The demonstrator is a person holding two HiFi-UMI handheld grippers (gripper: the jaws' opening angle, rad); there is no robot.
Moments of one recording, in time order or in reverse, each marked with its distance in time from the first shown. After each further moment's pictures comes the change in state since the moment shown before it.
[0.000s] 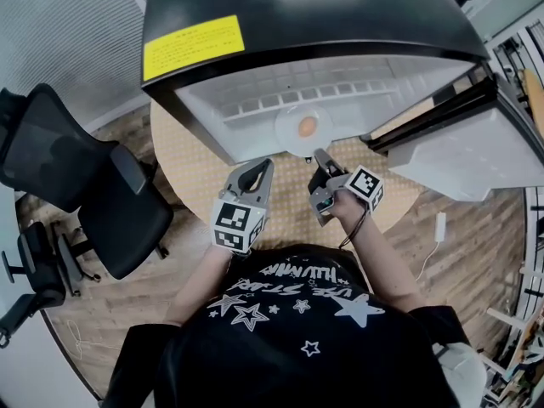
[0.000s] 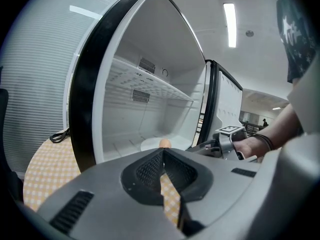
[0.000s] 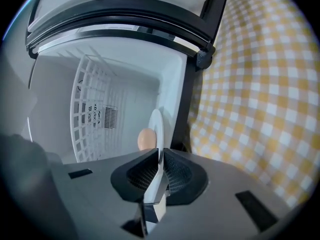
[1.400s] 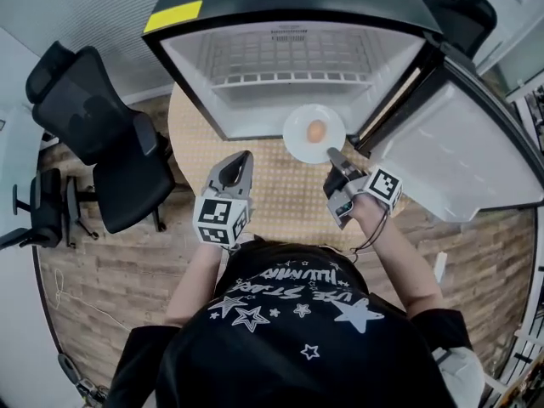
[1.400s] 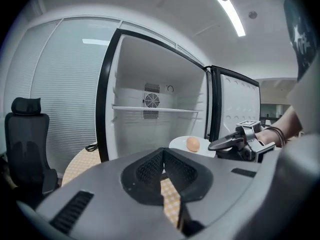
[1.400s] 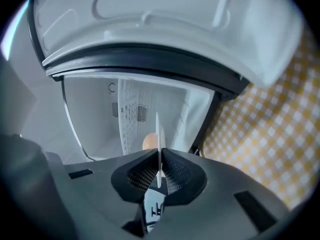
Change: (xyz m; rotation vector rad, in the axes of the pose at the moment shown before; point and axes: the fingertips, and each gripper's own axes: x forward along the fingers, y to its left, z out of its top) left arm -0.052 -0.062 0.032 0.021 -0.095 0.361; right arm -0.088 0.048 0.050 -0.128 0.273 0.218
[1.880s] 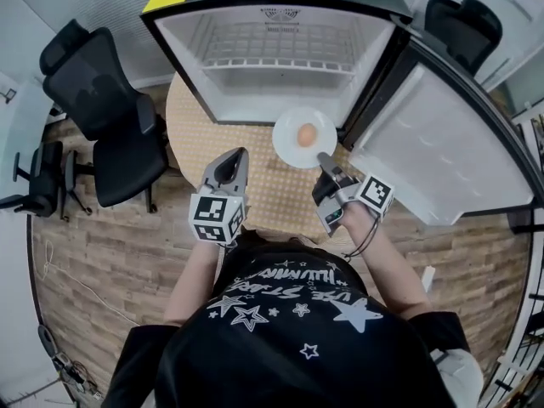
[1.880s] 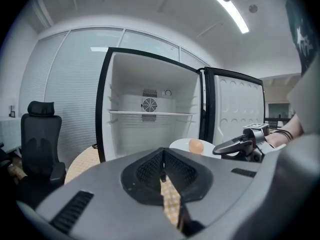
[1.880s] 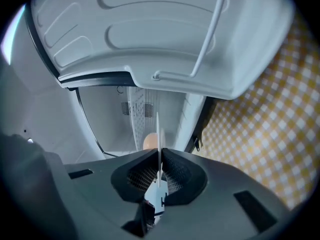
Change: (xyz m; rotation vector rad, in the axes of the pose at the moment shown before) left arm -0.023 -0.059 0.004 -0.026 -0.042 0.132; right arm -0.051 0.013 -0.006 0.033 0.098 0.090
